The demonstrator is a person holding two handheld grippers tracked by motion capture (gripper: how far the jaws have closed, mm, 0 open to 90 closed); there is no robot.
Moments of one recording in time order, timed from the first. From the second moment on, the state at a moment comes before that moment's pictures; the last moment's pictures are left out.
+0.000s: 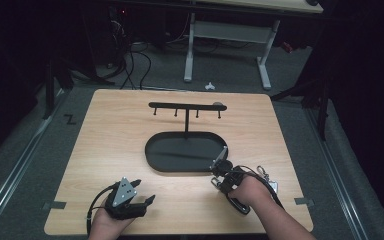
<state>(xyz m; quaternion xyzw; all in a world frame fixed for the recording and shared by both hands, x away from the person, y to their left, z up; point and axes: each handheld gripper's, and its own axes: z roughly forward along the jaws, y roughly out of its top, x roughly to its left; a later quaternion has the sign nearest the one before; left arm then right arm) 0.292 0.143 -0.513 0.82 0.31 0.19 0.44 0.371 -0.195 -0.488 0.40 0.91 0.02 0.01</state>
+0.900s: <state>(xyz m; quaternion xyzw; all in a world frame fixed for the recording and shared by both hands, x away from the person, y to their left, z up) 0.291 0.143 -0.513 0.82 0.30 0.19 0.44 0.351 -0.217 -0.421 0.42 0.90 0.10 0.05</state>
